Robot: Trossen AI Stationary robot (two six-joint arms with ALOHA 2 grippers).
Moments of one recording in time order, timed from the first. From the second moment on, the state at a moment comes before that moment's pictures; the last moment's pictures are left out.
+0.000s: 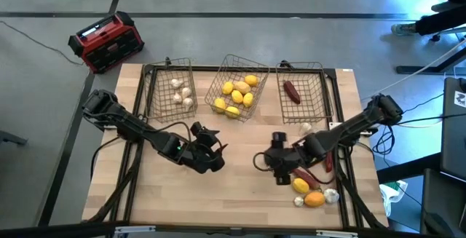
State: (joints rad) left arm -0.43 1.58 1.02 -0.31 -0.87 -0.71; right arm 0.48 1.54 1.23 -0.79 0.26 0.33
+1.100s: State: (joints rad) left arm -0.42 1.58 1.02 -0.29 -0.95 -0.68; right arm 0.81 1.49 0.98 -1.05 -0.10 1.00
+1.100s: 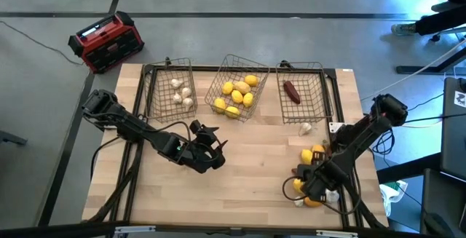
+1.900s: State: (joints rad) left arm -0.42 1.58 1.02 -0.30 -0.95 -0.68; right arm 0.81 1.46 0.73 -0.79 0.00 1.04
